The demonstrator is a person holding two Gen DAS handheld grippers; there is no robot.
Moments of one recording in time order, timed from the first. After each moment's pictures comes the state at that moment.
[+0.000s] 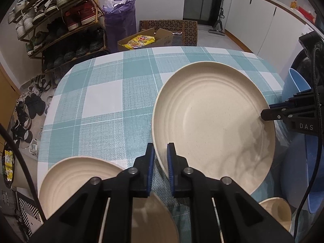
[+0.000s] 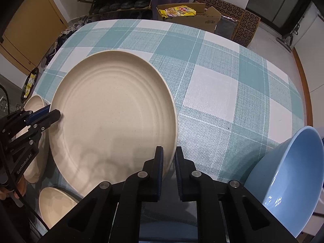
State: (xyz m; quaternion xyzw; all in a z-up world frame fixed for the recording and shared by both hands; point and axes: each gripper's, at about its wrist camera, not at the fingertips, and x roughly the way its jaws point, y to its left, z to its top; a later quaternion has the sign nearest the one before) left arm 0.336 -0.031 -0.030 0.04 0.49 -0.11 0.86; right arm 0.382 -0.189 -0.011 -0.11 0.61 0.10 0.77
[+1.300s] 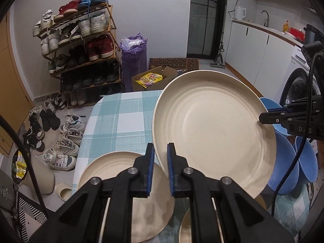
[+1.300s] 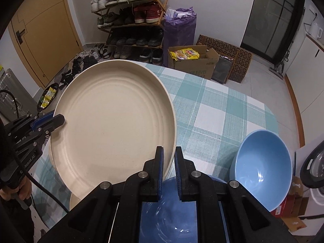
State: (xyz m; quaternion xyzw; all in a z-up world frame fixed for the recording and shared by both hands) left arm 0.236 -0.001 0.071 0.02 0.38 -0.09 0.92; right arm 0.283 -0.158 0.115 -0.11 0.50 0.13 0.85
